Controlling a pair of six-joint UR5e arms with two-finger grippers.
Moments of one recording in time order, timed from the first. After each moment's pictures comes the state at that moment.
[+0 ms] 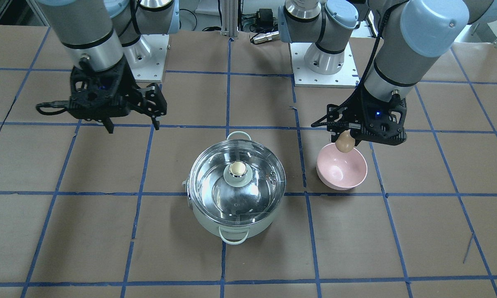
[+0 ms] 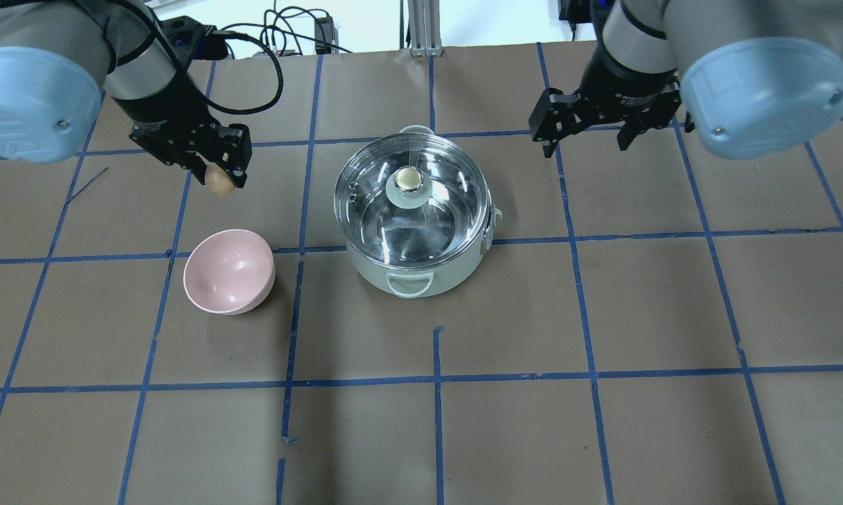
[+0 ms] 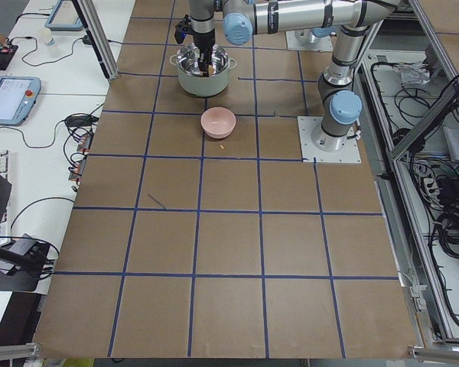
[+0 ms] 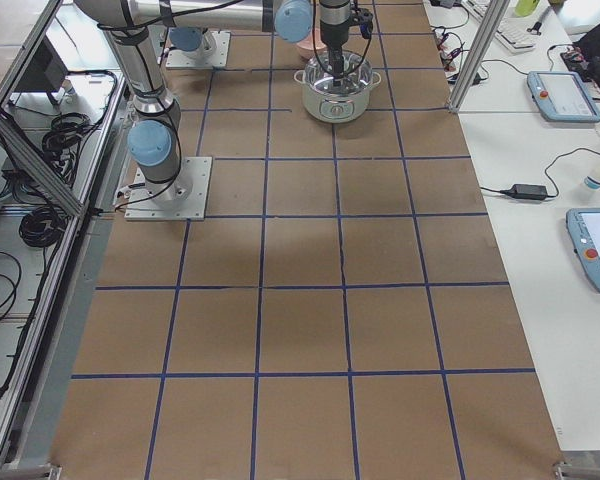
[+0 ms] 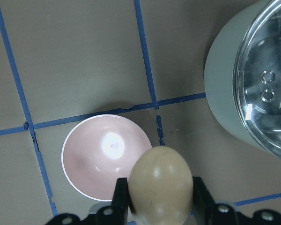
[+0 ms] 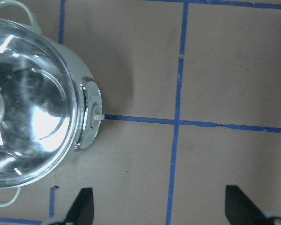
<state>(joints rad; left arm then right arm) -1.52 -1.67 -1.60 -1.47 1.55 0.21 1.70 -1.49 1.59 -1.80 -1.53 0.07</state>
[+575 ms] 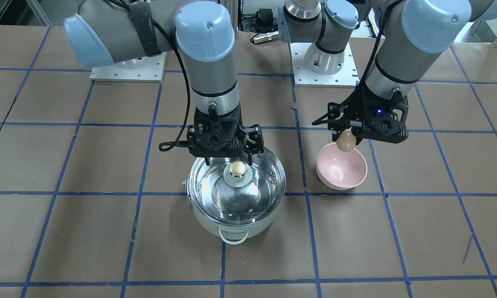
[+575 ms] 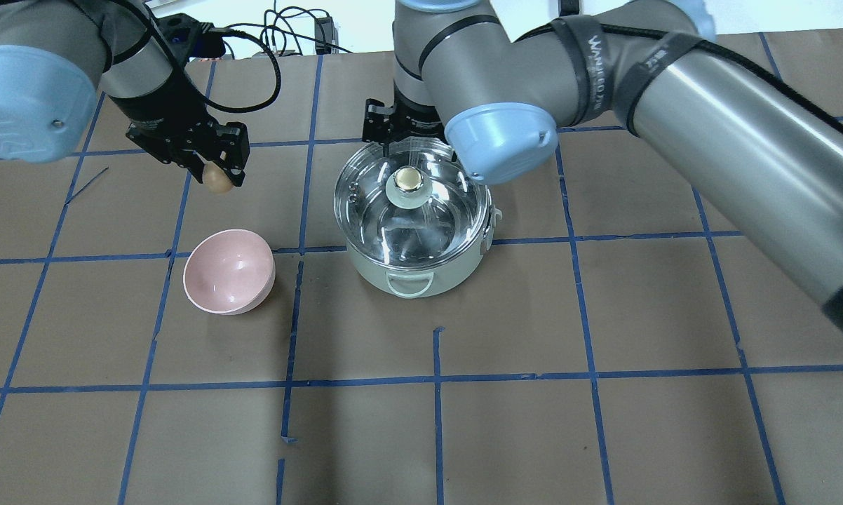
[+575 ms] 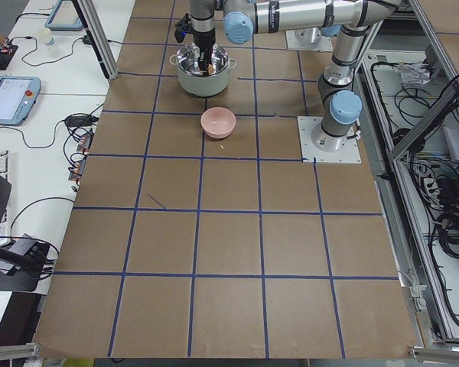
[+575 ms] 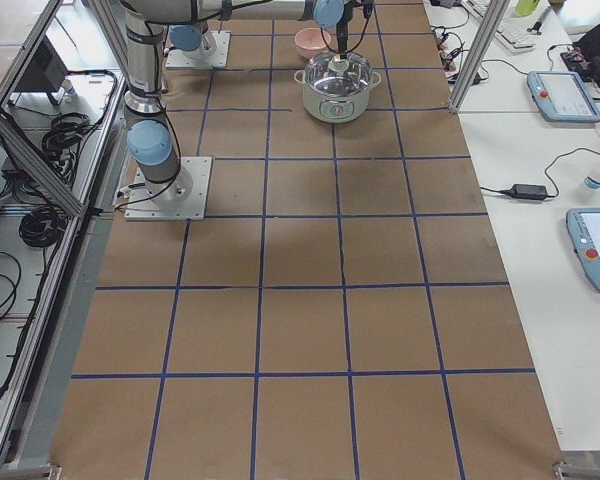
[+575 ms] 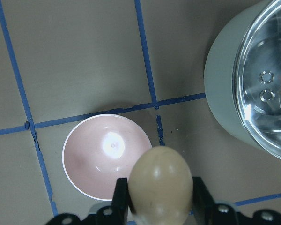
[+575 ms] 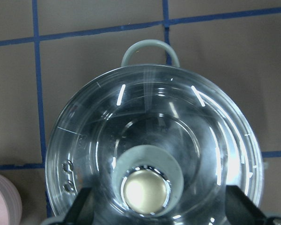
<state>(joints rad) -1.52 -1.66 -1.59 -1.48 1.55 0.22 1.97 -1.20 1.44 -2.01 -1.53 0.49</state>
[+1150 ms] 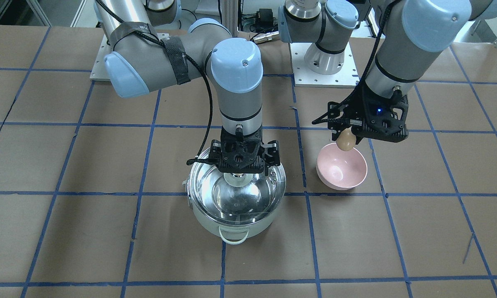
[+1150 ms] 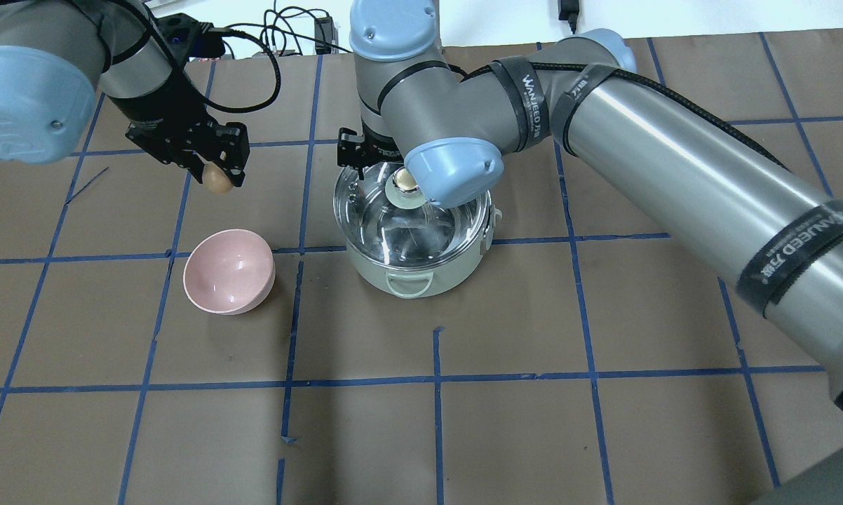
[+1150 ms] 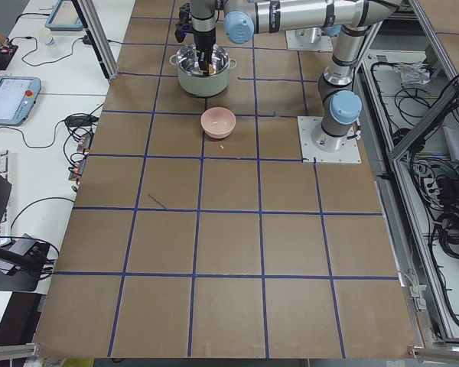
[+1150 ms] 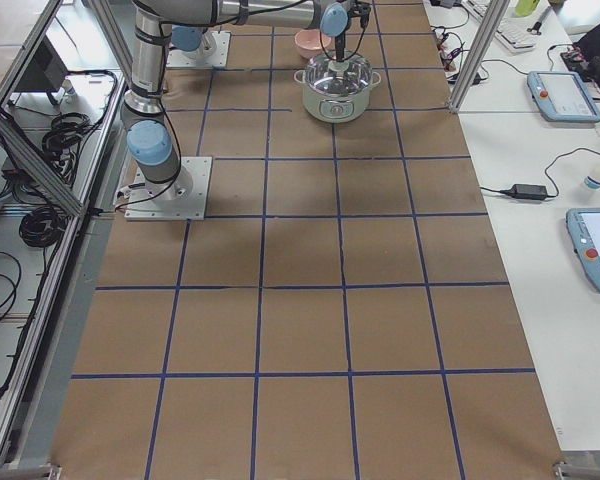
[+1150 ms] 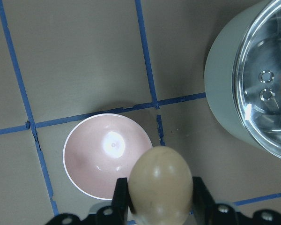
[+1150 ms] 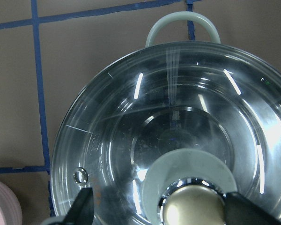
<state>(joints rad) -1.52 -1.66 -1.60 -1.48 1.55 0.22 2.01 -1.14 1.45 -2.05 -1.54 0.52</state>
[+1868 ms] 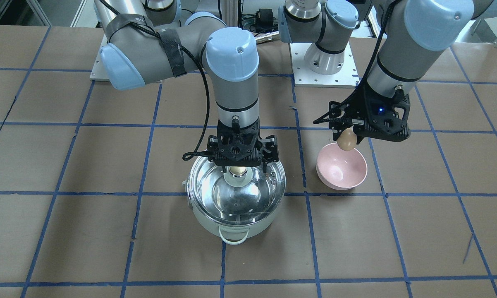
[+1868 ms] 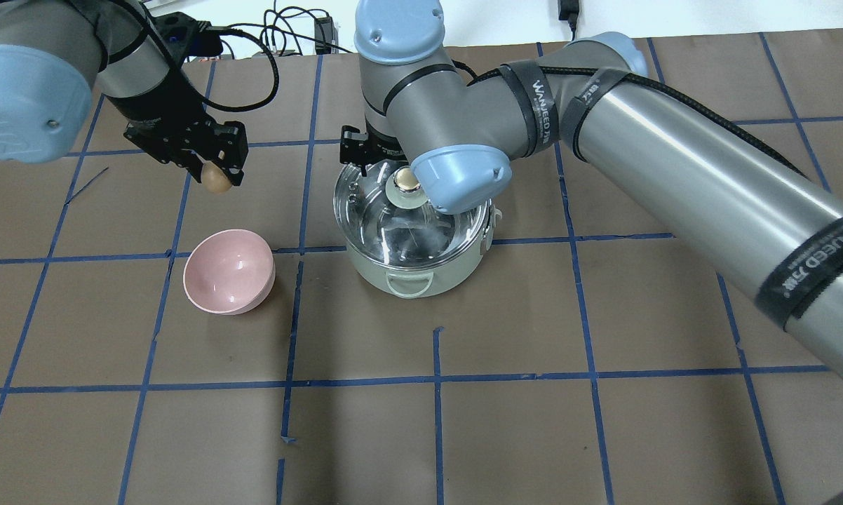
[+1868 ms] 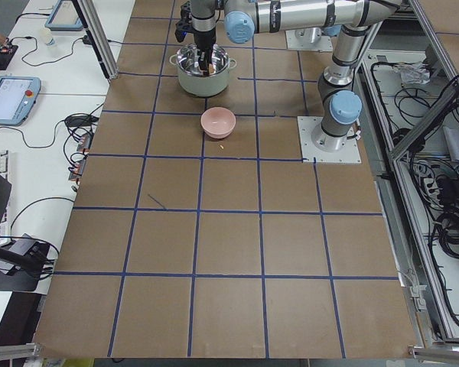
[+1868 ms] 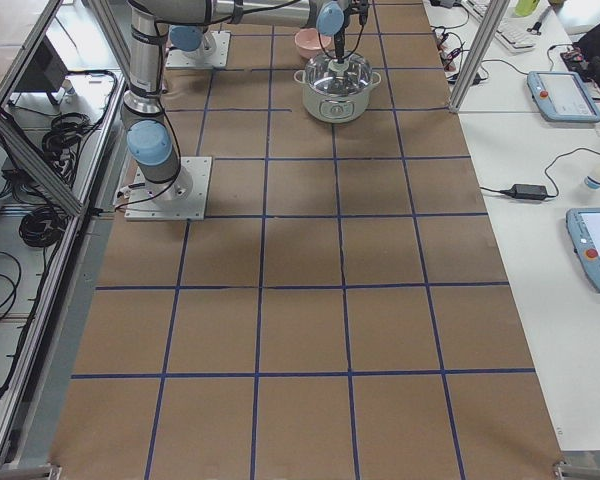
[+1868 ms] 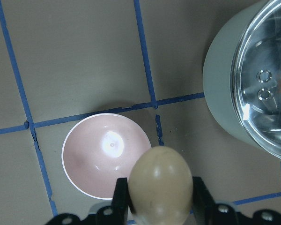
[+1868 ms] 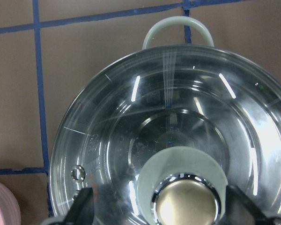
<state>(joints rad) -1.51 -1.66 -1.59 -1.48 1.55 0.22 2.00 -1.18 1.47 -2.08 -1.55 0.51</state>
